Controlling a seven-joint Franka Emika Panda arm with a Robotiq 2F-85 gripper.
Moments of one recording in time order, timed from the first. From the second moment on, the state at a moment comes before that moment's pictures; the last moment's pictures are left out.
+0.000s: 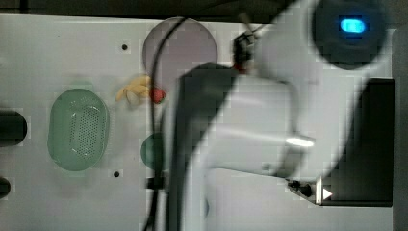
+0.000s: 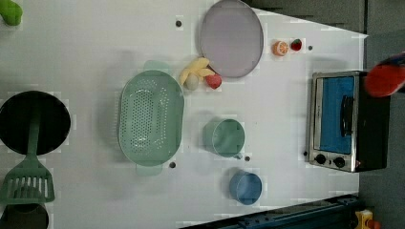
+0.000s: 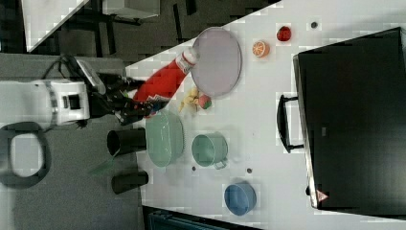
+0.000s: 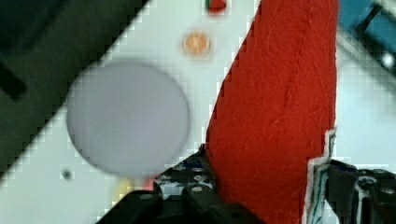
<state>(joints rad) 0.11 0.07 -0.24 -1.69 0.06 0.23 -0.06</state>
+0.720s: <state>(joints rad) 0.16 0.13 -0.16 -2.14 0.09 0.53 -0.04</state>
